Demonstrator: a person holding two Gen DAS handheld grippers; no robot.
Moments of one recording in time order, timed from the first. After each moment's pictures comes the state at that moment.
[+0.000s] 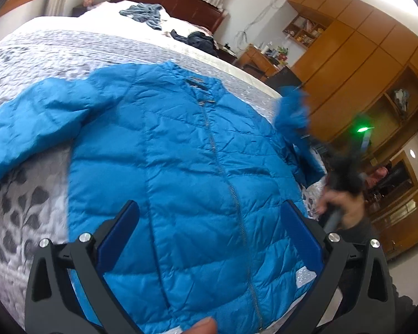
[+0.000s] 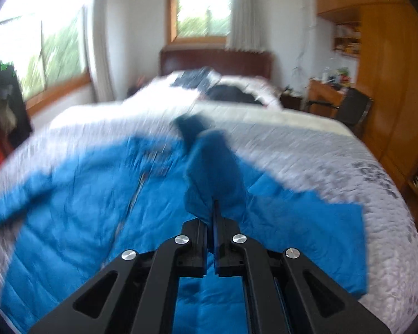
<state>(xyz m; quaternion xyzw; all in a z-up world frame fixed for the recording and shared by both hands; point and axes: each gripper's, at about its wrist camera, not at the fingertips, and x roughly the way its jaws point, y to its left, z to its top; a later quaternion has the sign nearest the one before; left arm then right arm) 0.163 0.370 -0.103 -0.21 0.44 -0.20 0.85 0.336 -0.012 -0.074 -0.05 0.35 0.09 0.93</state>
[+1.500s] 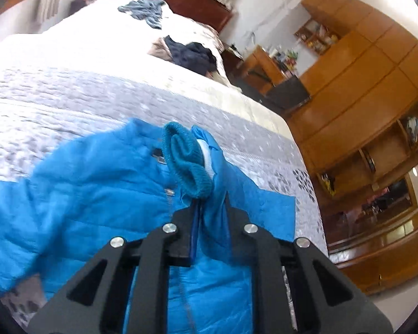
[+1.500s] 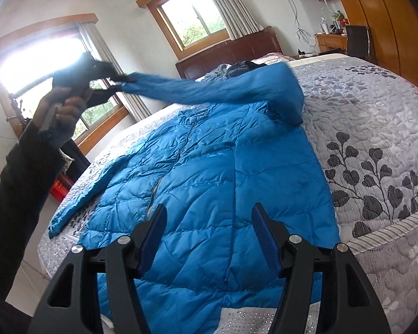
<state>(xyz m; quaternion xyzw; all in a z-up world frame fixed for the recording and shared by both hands) 0.367 0.319 -0.027 -0.23 0.45 -0.16 0.85 0.125 -0.084 -0.102 0.17 0.33 0.18 0.91</state>
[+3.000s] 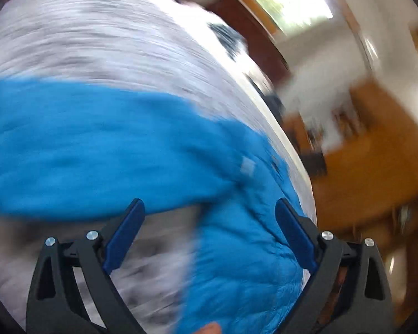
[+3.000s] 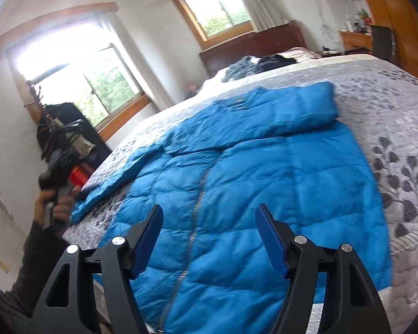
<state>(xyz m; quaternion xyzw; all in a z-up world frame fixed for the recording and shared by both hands) 0.126 0.620 -0.161 -0.47 0.37 0.00 0.80 0.126 -0.028 -0.090 0.16 0.34 0.24 0.89</state>
